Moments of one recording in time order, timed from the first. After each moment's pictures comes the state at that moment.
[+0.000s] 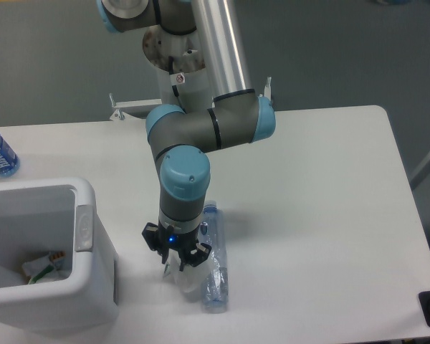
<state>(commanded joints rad) 2.25 -2.06 -1.62 -0.86 1.39 0.61</state>
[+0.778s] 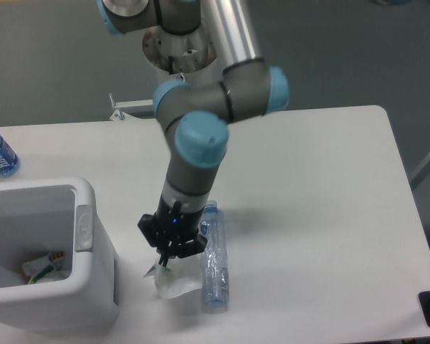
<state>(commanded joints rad) 2.36 -1.90 -1.52 -0.86 1.09 0.57</state>
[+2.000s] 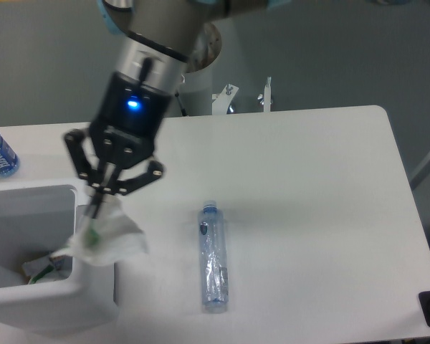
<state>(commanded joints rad) 2.20 -1.76 -1.42 -0.86 0.94 0.24</state>
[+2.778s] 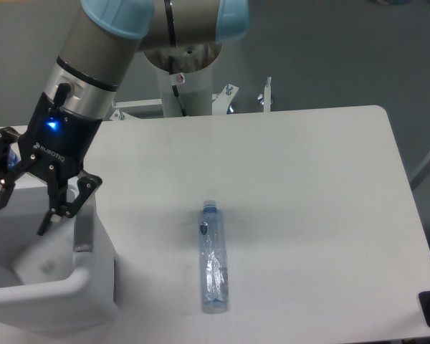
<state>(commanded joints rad) 2.18 -1.81 -1.42 -0.79 0.94 0.19</state>
